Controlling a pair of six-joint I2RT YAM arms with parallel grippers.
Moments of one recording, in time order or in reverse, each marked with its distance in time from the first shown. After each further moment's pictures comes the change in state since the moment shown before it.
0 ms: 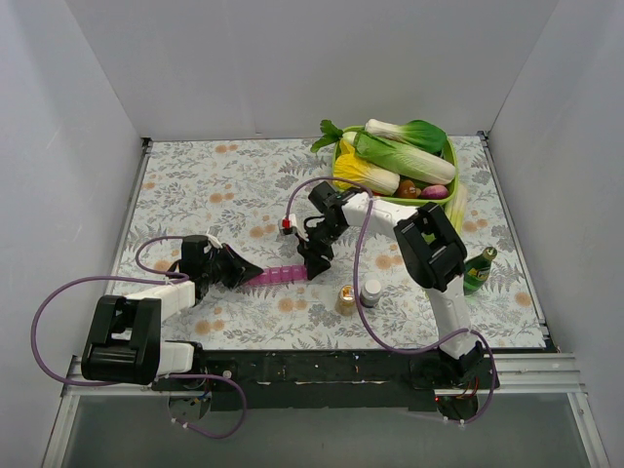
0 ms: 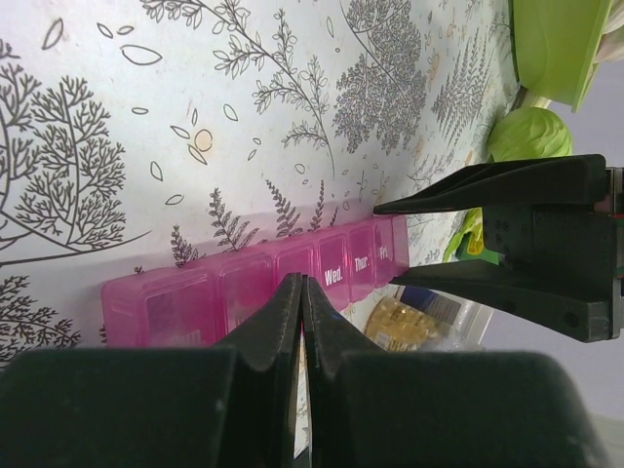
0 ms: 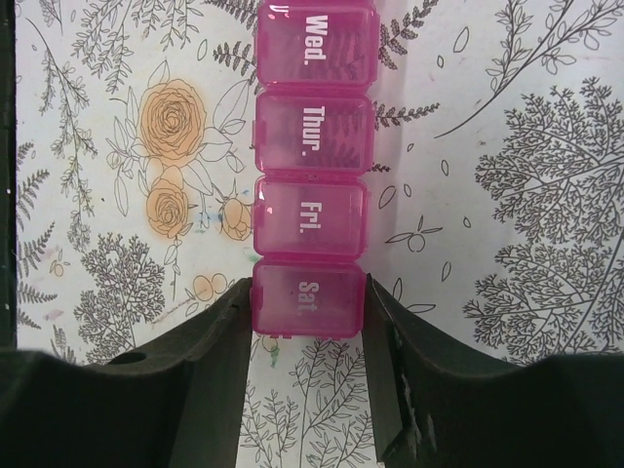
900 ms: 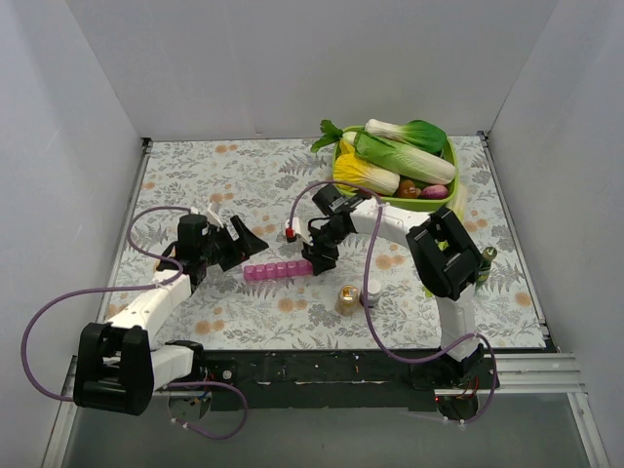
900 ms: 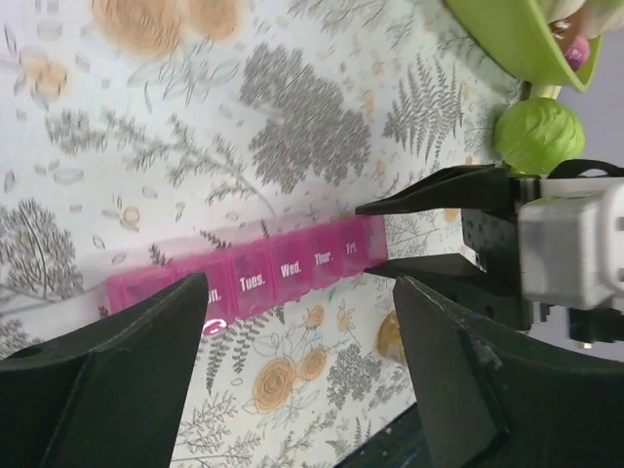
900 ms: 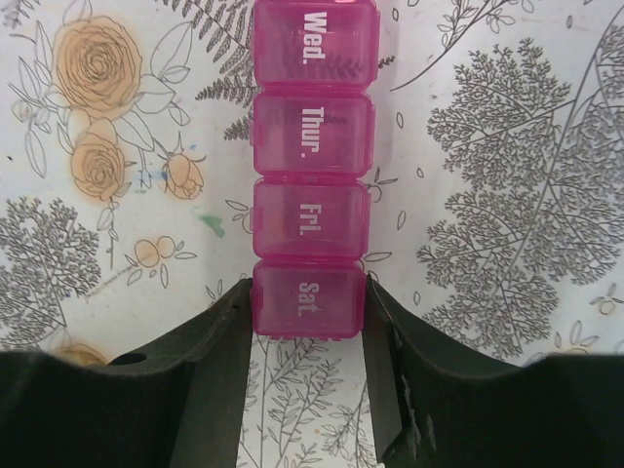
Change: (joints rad) left arm -0.052 -0.140 0.161 -0.219 -0.105 0.164; right arm 0.015 -0.103 -0.118 0.120 0.154 -0.032
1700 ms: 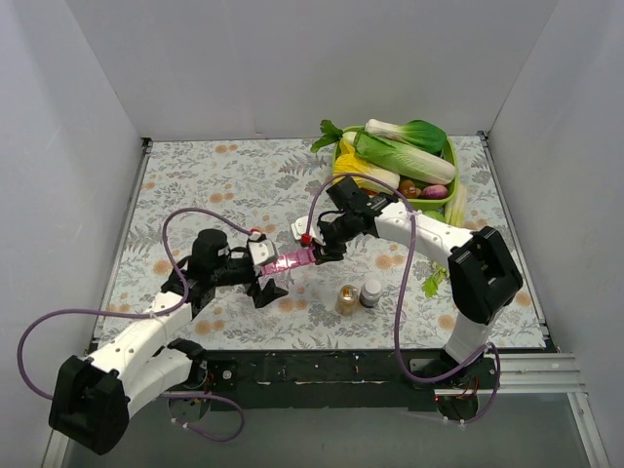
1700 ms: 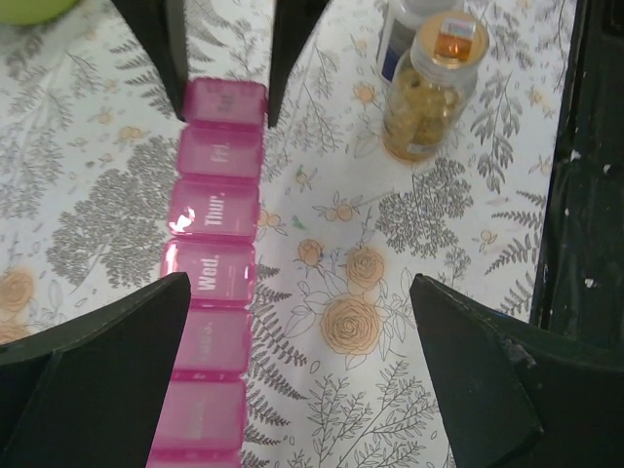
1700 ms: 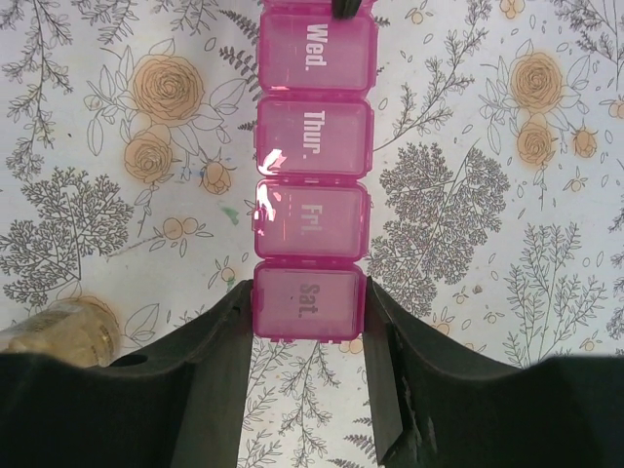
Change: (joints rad) left arm -0.235 -0.257 -0.013 -0.082 0.341 1.148; right arm -0.002 -0.280 -0.138 0.061 -0.023 -0.244
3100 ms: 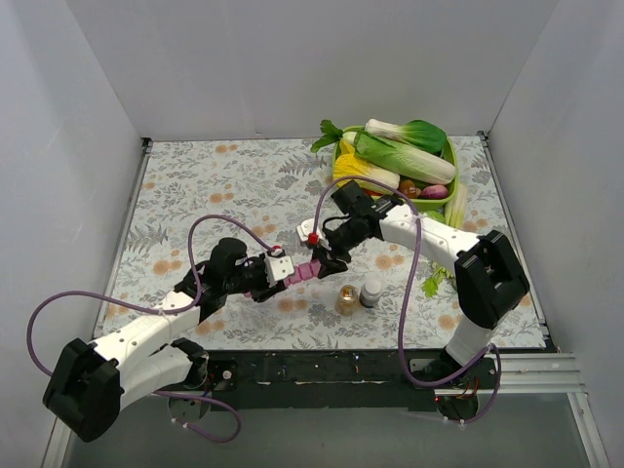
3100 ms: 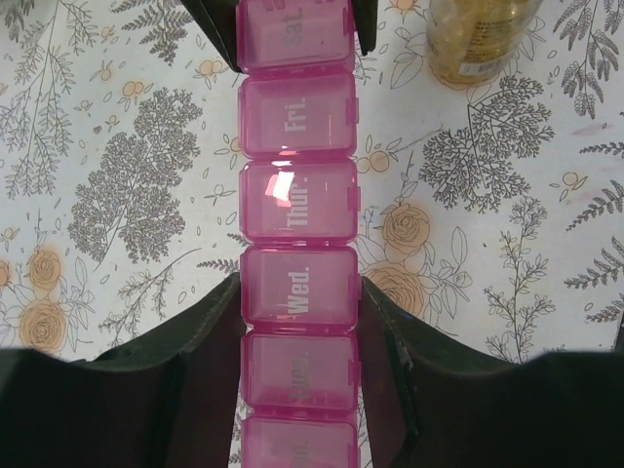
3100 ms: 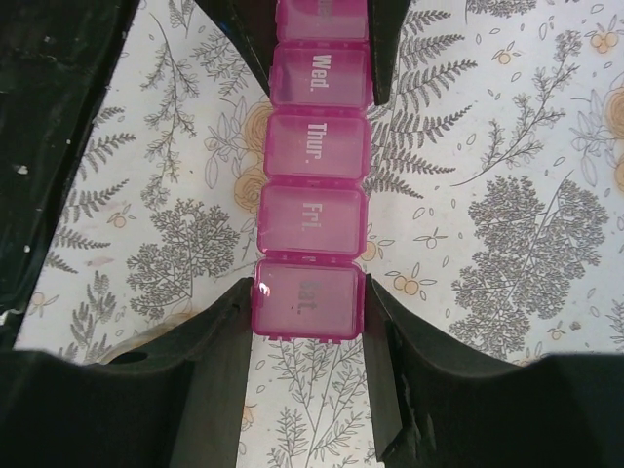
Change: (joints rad) left arm -0.198 0.081 -0.023 -0.007 -0.319 0.177; right arm -0.002 -0.058 -0.056 -0.061 -0.148 0.053
